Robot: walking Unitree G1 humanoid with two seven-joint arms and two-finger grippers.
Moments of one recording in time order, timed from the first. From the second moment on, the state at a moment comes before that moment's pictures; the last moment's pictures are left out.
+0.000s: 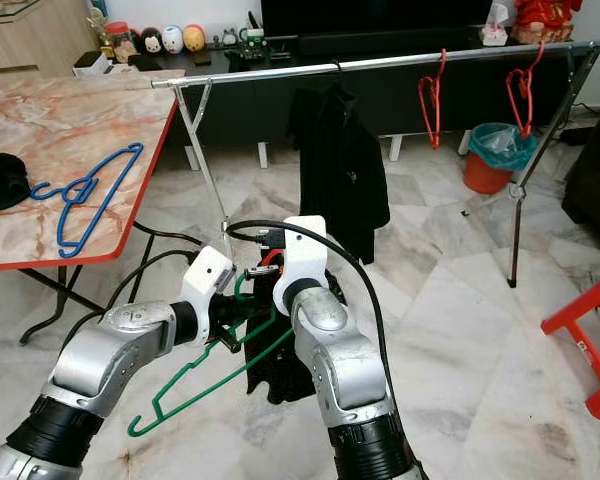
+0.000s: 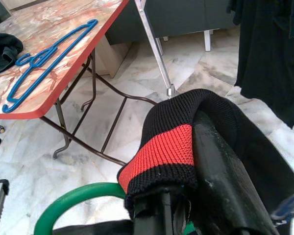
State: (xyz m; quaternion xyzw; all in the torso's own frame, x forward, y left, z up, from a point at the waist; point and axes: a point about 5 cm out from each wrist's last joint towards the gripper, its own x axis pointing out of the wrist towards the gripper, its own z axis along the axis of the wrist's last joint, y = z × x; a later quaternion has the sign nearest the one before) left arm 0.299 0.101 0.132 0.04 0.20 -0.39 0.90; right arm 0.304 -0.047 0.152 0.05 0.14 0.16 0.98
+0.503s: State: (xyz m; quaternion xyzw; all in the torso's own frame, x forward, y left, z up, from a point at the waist) left arm 0.319 0.113 0.133 0.01 0.18 -0.29 0.94; right arm 0.302 -0.045 0.151 0.05 0.15 0.17 0.97
